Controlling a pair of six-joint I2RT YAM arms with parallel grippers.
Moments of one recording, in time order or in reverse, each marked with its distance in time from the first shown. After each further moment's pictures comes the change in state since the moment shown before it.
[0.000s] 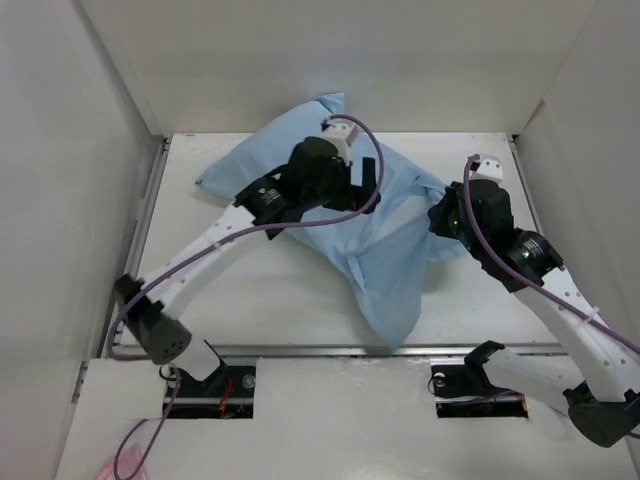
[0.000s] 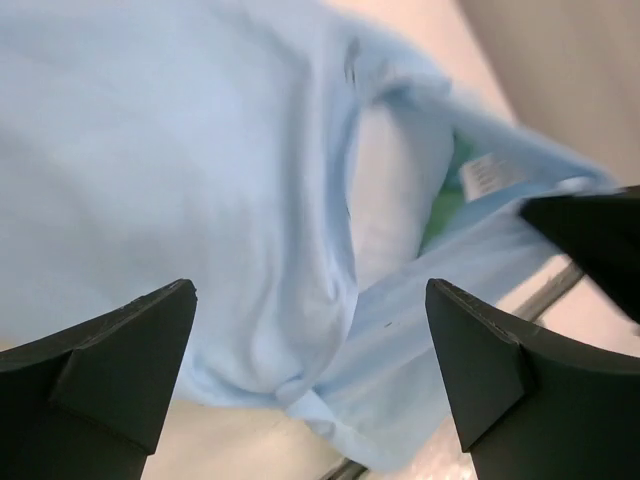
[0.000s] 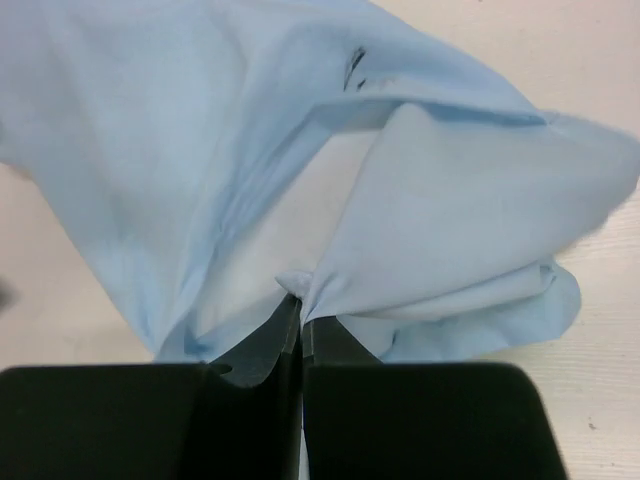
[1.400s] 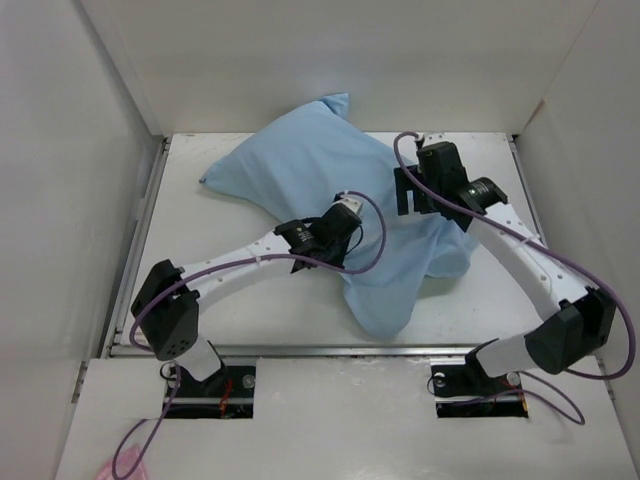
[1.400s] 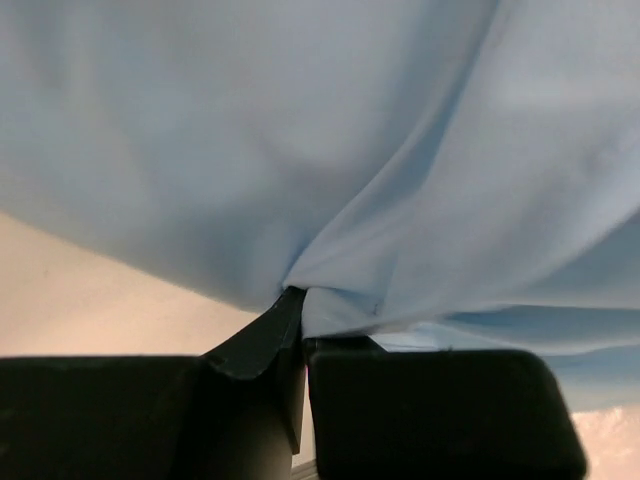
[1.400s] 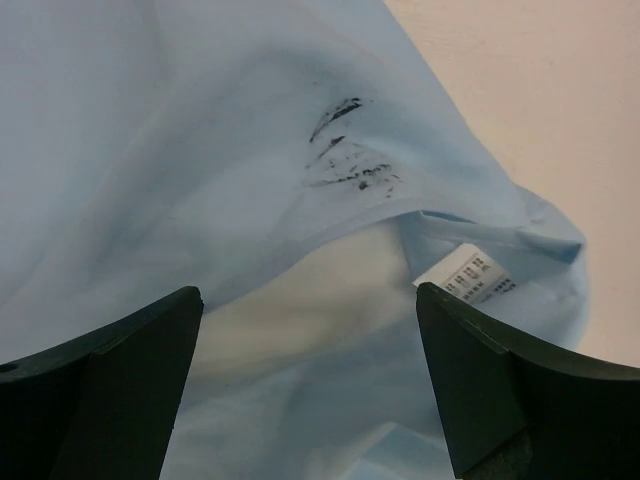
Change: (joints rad) left arm -0.116 -0.008 -0.378 -0.039 -0.222 0.029; right arm -0.104 0.441 0.217 -0.046 -0.044 -0.362
